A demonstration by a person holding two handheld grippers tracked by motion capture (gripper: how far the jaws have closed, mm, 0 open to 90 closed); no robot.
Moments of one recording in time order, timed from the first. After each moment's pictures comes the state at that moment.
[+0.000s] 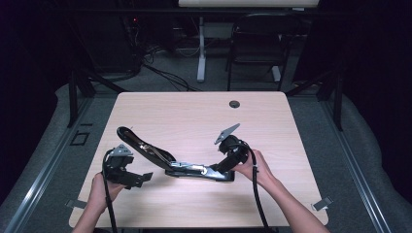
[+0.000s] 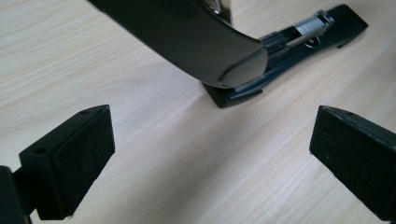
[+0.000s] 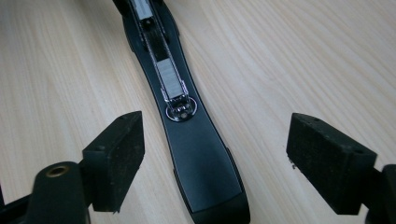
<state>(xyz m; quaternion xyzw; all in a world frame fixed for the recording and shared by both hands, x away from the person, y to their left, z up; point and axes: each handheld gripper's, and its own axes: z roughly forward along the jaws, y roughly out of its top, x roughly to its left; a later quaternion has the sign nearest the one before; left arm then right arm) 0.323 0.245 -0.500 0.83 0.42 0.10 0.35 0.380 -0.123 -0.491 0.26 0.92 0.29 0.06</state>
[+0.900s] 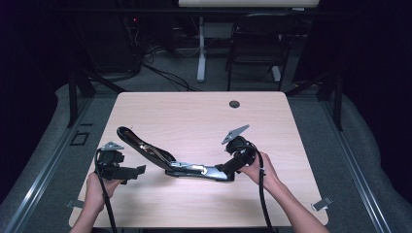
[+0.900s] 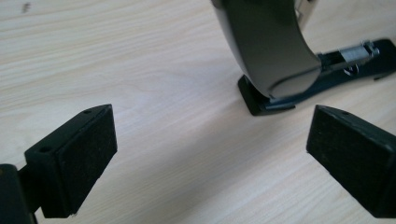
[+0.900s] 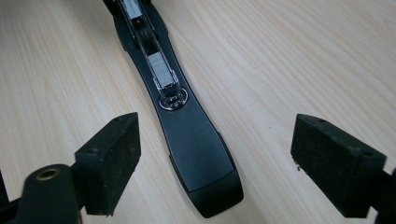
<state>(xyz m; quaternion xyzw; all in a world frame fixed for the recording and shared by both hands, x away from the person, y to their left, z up) 0.328 0.266 -0.494 0.78 0.51 0.11 0.34 0.370 -0.139 -0.484 0.29 0.91 0.30 0.08</state>
